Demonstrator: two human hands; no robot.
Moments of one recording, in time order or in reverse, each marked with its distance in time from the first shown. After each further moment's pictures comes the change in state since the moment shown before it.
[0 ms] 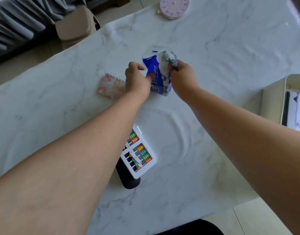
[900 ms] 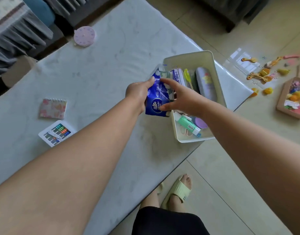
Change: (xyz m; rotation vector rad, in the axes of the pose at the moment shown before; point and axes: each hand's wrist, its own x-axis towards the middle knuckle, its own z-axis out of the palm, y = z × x) left_hand -0.215 0.136 0.138 -0.482 -0.486 -0.312; right_hand -0.179 0.131 -0.244 0.071 -0.184 -0.028
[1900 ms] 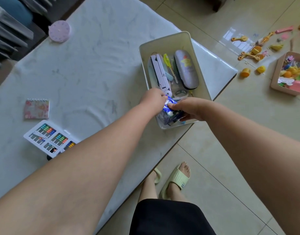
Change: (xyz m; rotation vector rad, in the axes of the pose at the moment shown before) left_hand -0.034 -0.069 0.086 1.258 -0.221 0.322; right_hand -0.041 0.109 -0.025 0.271 -0.074 0.594
